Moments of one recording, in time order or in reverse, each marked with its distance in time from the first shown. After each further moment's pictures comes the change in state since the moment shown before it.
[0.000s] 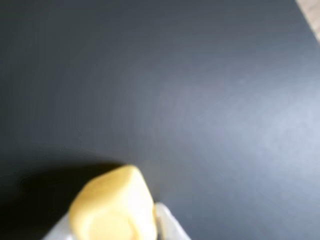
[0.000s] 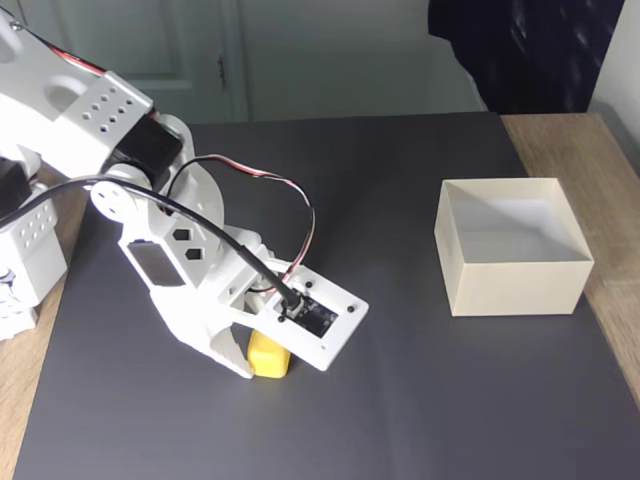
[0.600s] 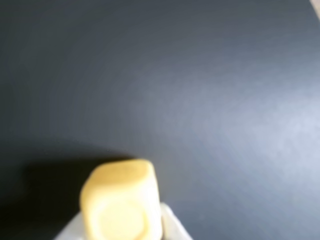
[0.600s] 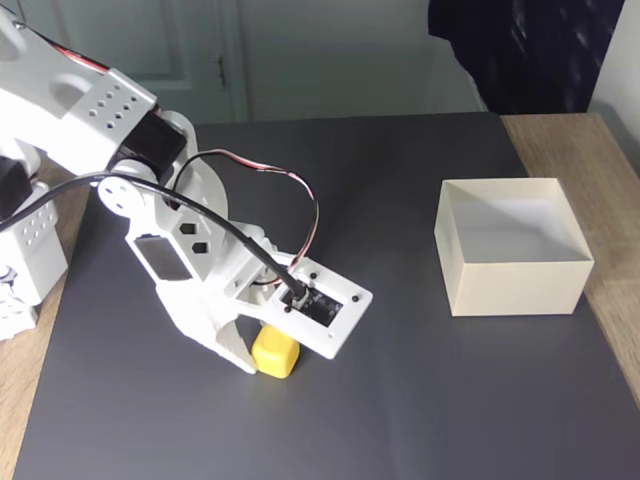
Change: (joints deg) arm -1.8 0.0 0.0 -0.4 0.0
